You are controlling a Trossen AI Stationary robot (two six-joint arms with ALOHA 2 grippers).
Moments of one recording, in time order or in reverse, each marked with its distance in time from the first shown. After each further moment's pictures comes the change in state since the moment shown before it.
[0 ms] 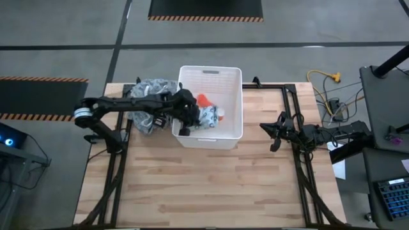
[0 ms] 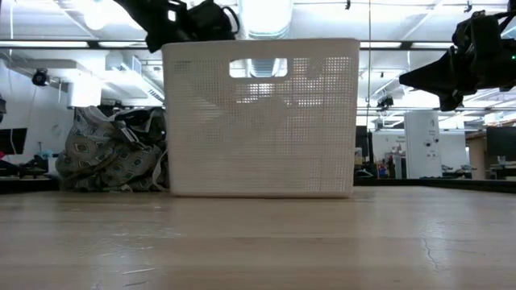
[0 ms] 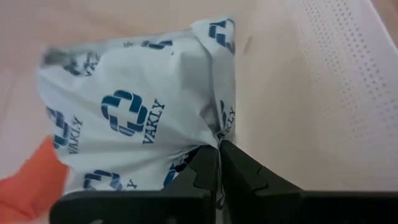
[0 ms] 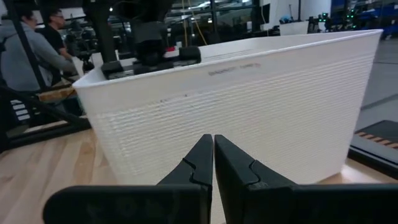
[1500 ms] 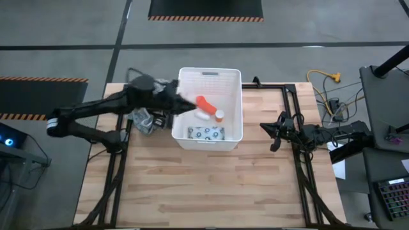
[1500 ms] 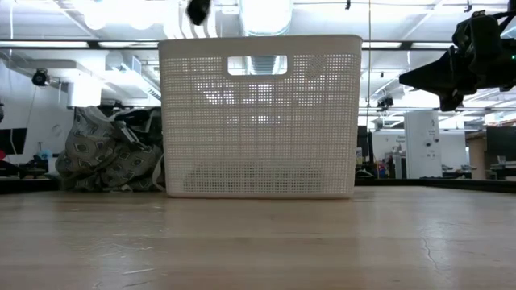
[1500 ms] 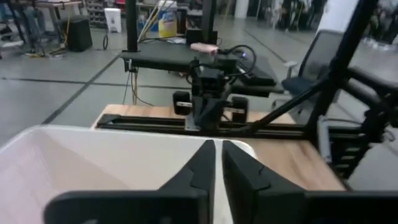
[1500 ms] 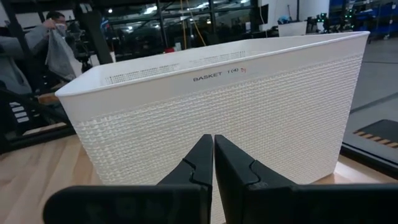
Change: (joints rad) left arm -0.040 -0.377 0.023 0.290 0.021 -0.373; right arm 0.000 -0.001 0.000 0.003 0.004 0.004
